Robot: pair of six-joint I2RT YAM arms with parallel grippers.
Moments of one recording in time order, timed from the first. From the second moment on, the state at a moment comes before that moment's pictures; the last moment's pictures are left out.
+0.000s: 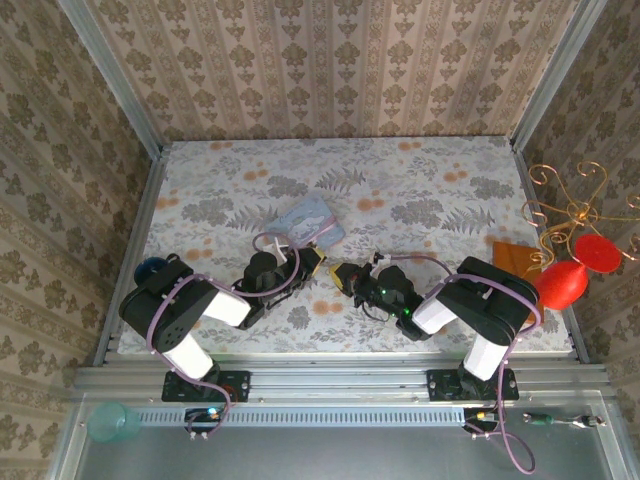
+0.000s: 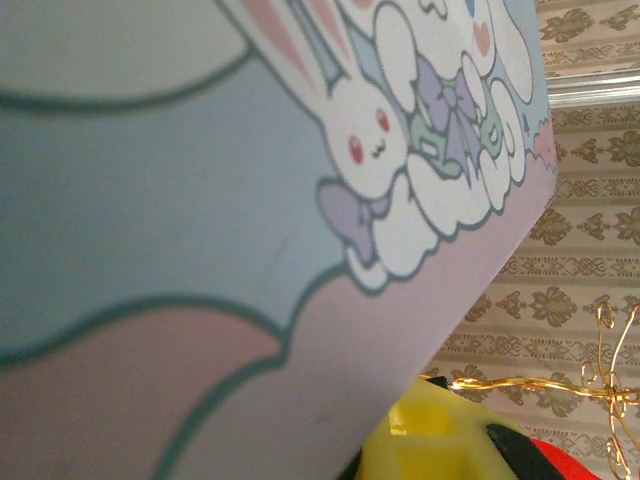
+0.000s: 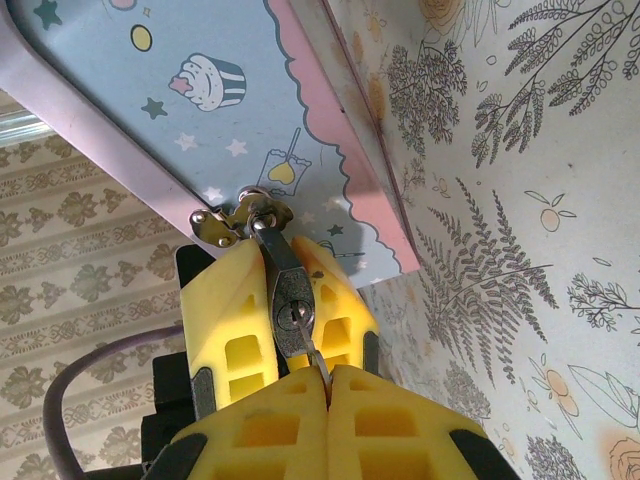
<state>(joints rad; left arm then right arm) -0.73 1.63 0.34 1.07 0.23 -1.40 0.79 1.73 0.34 1.20 -0.06 1.73</state>
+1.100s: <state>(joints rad) -0.74 1.63 0.35 1.06 0.19 -1.40 0.69 1.73 0.38 1.14 -0.15 1.70</state>
